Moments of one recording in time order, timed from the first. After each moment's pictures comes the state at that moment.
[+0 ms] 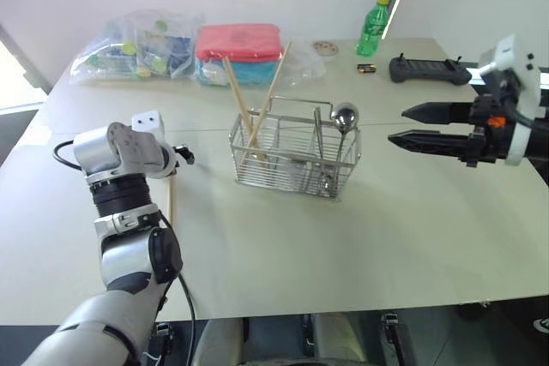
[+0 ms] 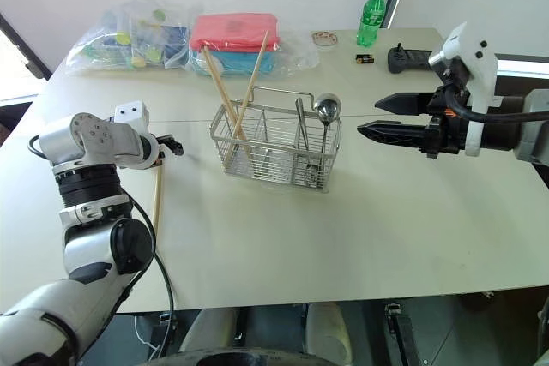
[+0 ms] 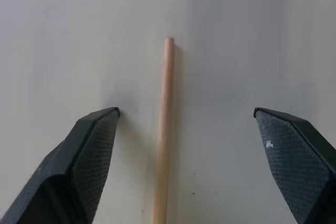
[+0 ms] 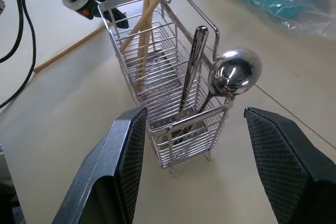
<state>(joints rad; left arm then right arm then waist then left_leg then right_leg) -0.91 0.25 0.50 0.21 -0.17 1.59 0.20 -0.56 -1.18 -0.33 -0.39 1.00 1.17 0.81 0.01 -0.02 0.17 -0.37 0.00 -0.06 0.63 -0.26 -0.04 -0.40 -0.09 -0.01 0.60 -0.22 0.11</state>
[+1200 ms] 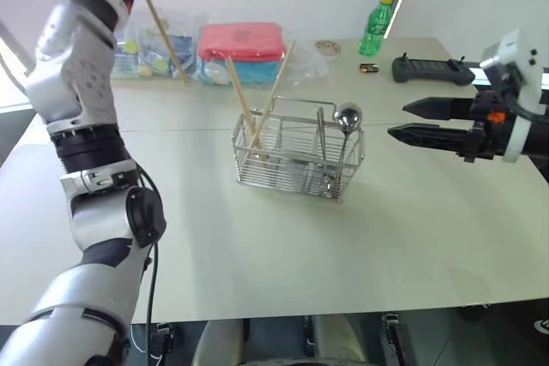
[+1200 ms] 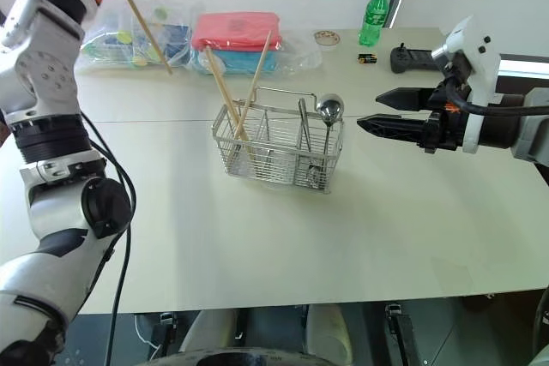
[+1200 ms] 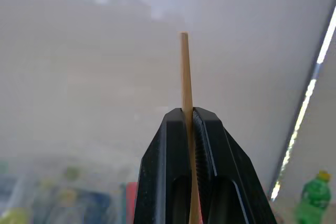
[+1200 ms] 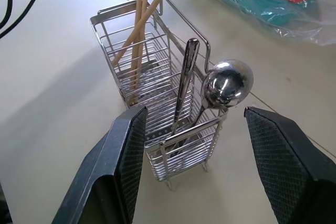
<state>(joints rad) -1.18 0.39 0.45 0.26 -0.36 0.50 -0.28 -0.57 -1.16 -0.34 -0.38 1.03 1.18 0.75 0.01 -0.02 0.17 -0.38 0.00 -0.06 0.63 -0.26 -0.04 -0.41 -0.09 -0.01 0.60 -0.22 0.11</state>
